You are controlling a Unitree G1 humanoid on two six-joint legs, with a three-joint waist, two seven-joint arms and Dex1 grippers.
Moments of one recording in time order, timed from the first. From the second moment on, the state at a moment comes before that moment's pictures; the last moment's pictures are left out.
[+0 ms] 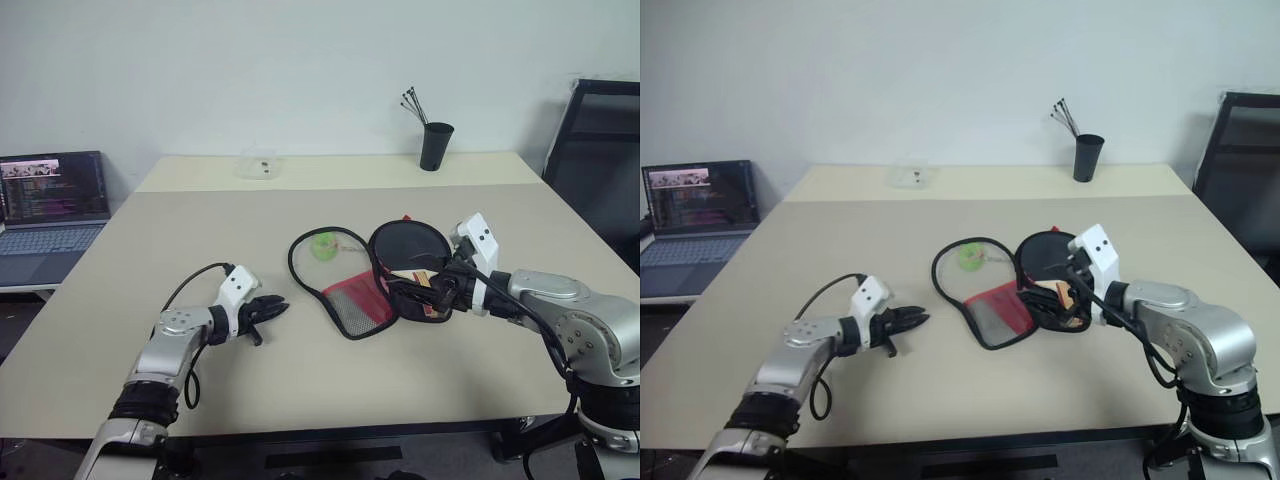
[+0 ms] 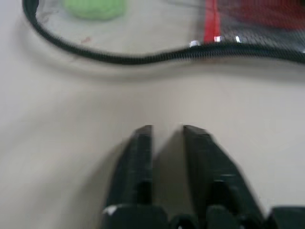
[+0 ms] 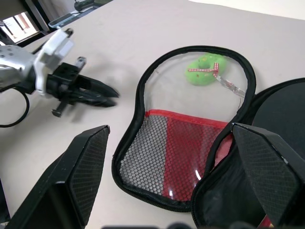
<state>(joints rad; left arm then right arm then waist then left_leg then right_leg) -0.53 0.55 -0.03 0.47 -0.16 0.13 -0.93 -0.56 -0.57 -0.09 -0.44 0.64 1.13 0.59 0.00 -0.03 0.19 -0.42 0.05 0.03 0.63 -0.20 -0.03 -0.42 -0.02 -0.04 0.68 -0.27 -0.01</state>
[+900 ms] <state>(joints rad) -1.06 0.14 -0.15 1.00 -0.01 -0.15 -0.87 -0.46 -0.67 -0.19 -0.47 0.66 1.13 0.55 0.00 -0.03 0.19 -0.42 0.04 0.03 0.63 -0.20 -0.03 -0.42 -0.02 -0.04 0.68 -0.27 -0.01</state>
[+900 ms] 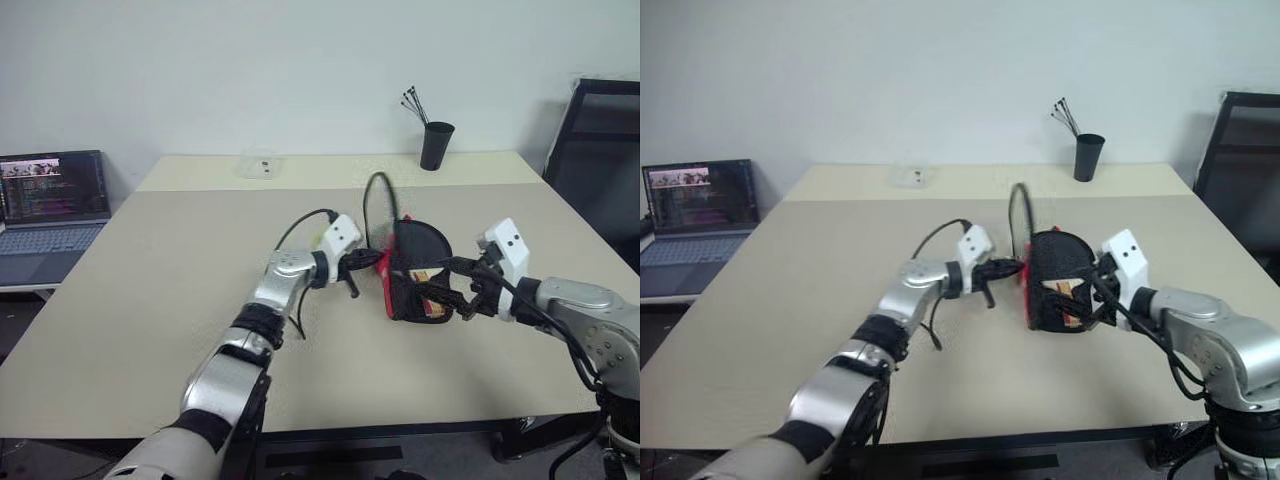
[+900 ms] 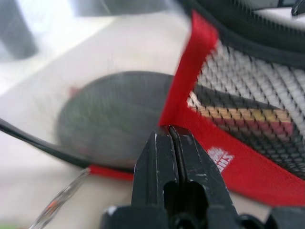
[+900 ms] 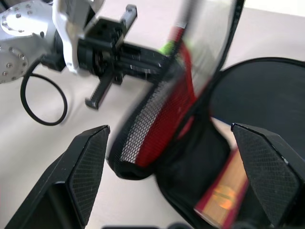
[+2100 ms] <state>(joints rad) -0.53 0.52 0.08 0.05 -0.33 0.30 -0.97 -0.74 -0.50 -0.03 0.45 0.29 0.72 0.51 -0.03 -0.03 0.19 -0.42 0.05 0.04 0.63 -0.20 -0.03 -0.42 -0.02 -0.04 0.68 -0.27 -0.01</state>
